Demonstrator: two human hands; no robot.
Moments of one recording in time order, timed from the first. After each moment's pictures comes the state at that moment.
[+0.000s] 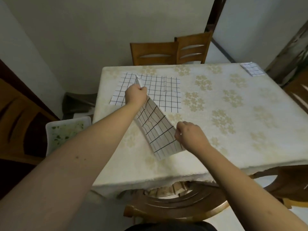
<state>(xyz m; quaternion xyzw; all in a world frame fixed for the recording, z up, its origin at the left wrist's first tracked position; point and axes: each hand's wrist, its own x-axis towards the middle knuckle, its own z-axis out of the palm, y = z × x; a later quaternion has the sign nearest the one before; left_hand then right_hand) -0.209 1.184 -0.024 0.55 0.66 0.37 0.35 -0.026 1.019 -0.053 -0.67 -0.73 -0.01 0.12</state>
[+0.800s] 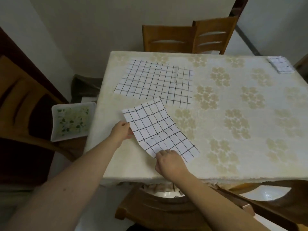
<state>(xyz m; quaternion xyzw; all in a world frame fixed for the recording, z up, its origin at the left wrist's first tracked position) -0.287 1.125 -0.189 0.33 0.70 0.29 0.56 -0.073 0.991 -0.162 -0.54 -0.84 0.06 0.02</state>
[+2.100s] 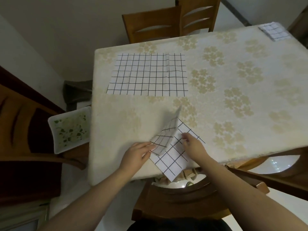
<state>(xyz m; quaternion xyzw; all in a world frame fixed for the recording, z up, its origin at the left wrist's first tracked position) -0.275 1.028 -0.203 0.81 0.49 0.19 0.26 -0.010 1.007 -0.198 -0.76 -0.51 0.38 0.16</state>
